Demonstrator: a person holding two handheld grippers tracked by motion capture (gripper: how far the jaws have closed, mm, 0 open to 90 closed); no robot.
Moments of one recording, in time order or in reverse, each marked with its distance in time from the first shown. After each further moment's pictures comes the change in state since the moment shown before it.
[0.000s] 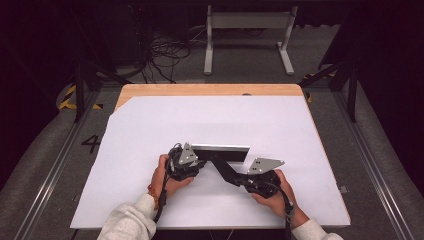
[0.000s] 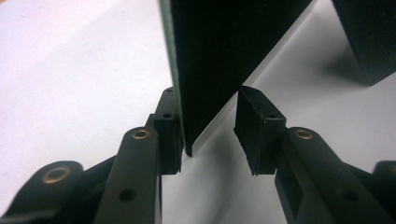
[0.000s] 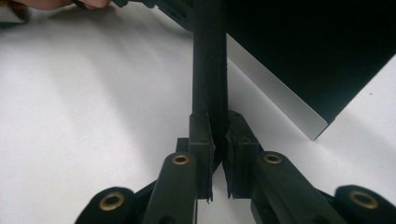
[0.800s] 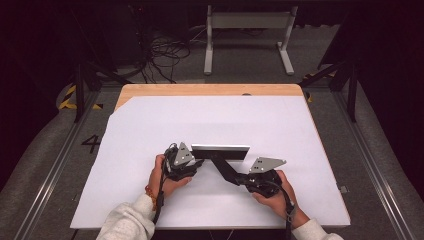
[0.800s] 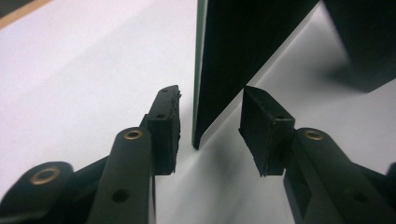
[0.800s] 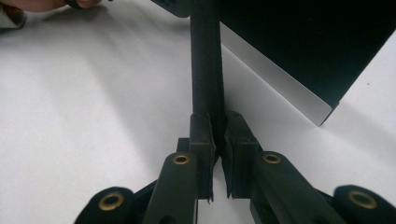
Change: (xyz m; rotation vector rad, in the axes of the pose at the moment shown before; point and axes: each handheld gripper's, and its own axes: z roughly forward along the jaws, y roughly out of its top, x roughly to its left) left arm 0.003 -0.003 -0.012 -0.066 0.016 -0.013; right arm -0.003 -0.002 -0.002 0.002 0.004 0.038
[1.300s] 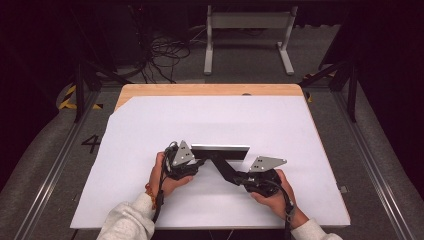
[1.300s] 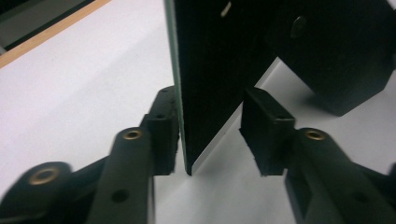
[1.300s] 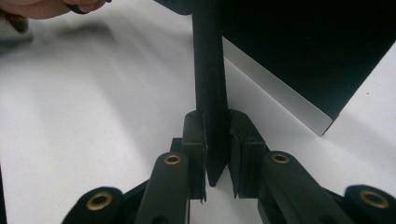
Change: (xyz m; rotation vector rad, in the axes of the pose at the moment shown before) left arm -0.005 0.012 -0.004 -0.033 0.003 0.042; right arm 0.002 0.004 -0.001 -0.029 0.002 0.017
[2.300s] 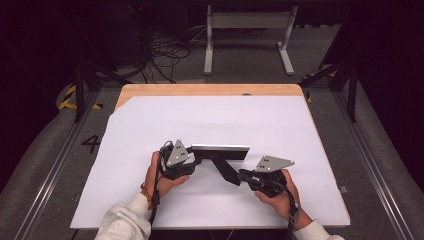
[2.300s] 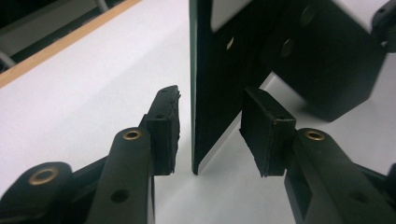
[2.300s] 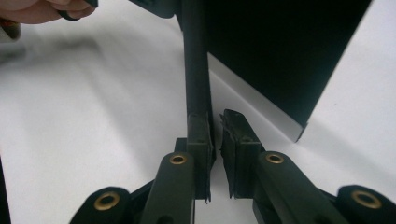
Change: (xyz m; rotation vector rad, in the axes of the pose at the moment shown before) left arm 0.006 0.004 -0.021 -0.069 -0.025 -0.005; right arm 0.002 0.004 -0.019 -0.057 -0.049 -0.010
